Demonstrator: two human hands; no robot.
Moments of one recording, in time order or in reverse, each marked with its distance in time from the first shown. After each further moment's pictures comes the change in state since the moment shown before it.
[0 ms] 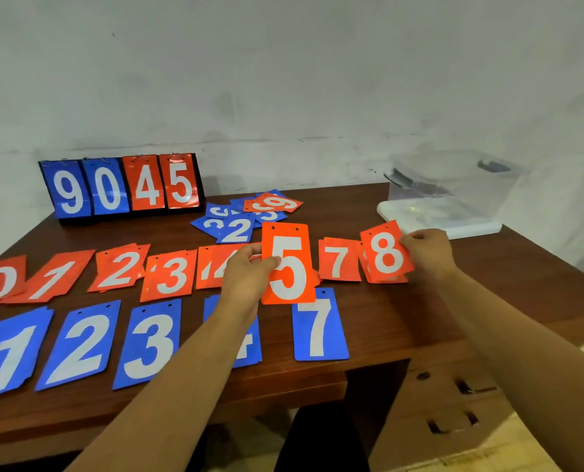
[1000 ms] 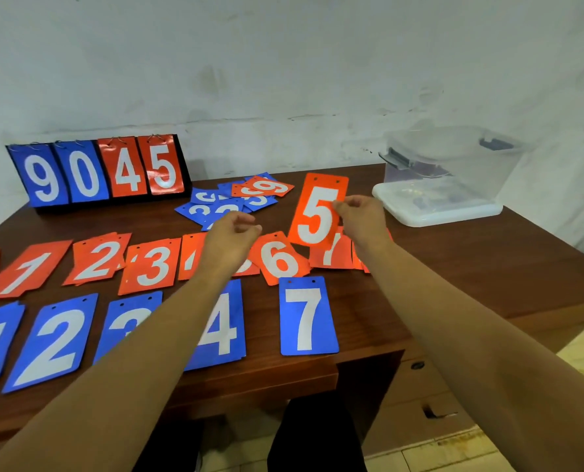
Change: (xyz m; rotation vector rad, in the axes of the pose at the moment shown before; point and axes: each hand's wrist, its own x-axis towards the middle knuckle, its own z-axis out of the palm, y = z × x) left_hand 0.040 0.010 0.001 0.401 0.020 0.255; right_hand -0.035 -0.071 0.066 0.373 -0.193 -0.011
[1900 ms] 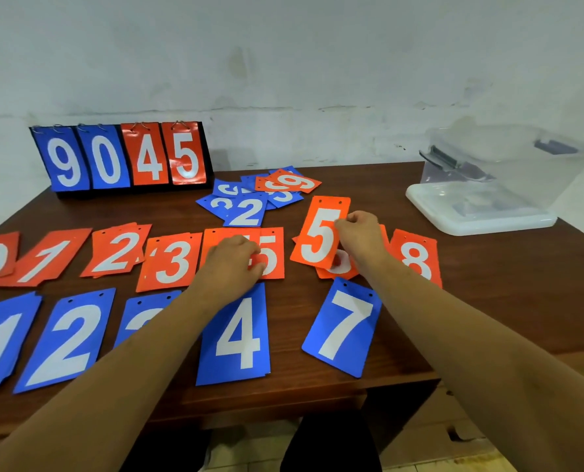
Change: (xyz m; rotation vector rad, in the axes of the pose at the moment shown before) left_hand 0.029 -0.067 -0.024 0.855 -0.175 0.283; right_hand 0.016 0.025 0.060 -0.217 -0.050 0.110
